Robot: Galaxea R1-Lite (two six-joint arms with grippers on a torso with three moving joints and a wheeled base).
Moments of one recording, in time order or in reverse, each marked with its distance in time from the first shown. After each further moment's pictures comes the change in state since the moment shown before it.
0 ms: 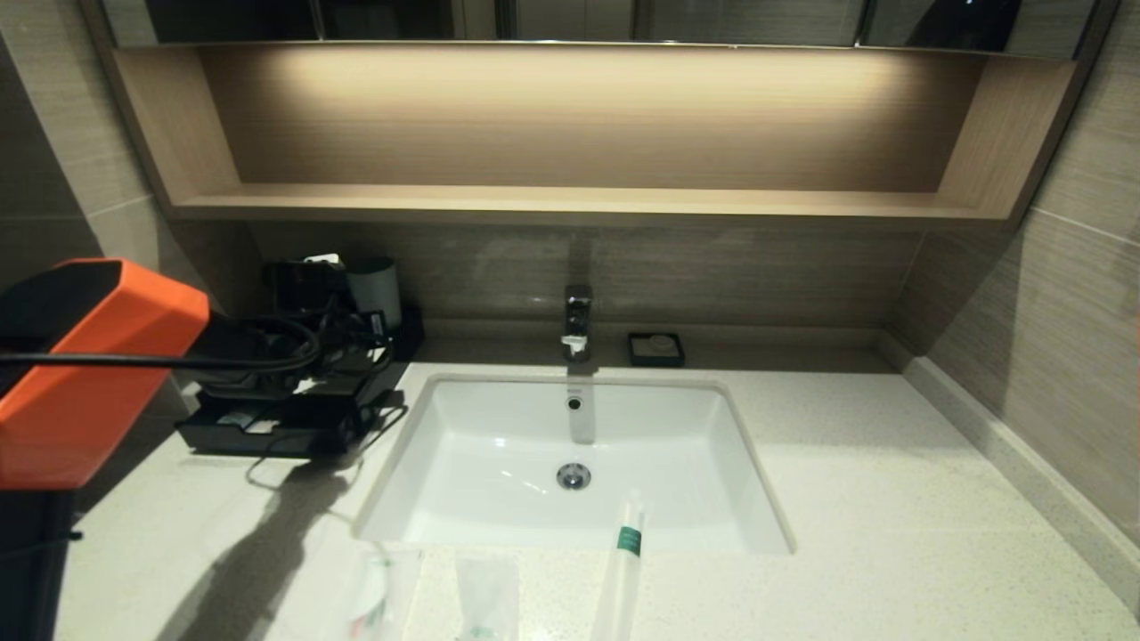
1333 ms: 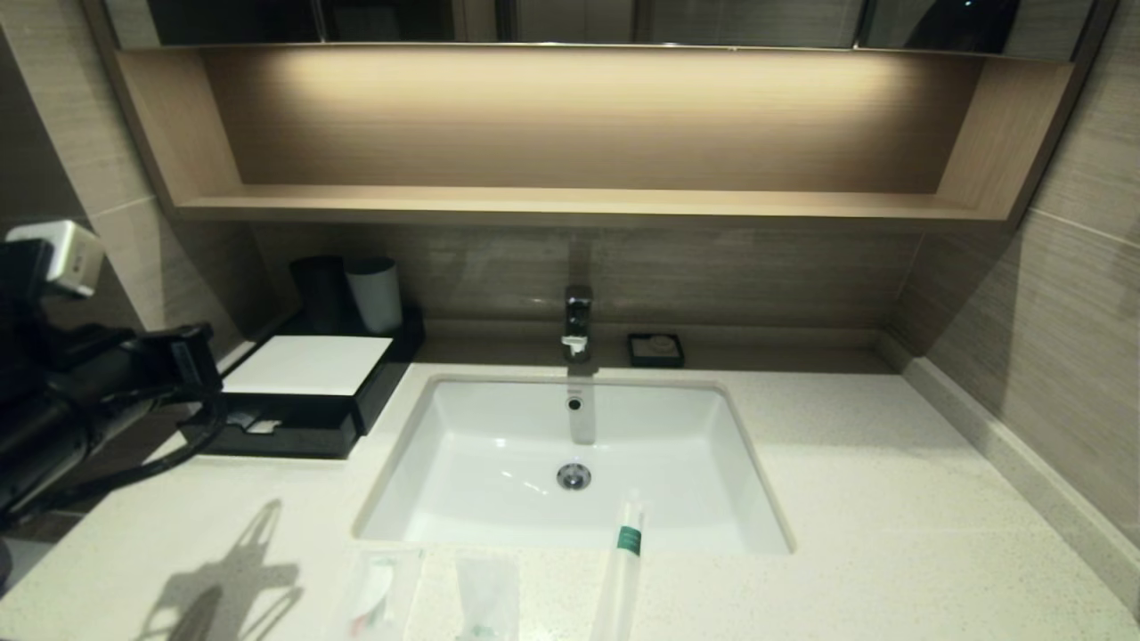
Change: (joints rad) left arm 0.010 -0.944 0.866 -0.129 0.005 0.084; right arm 0.000 0.000 0.000 0.000 0.000 -0.001
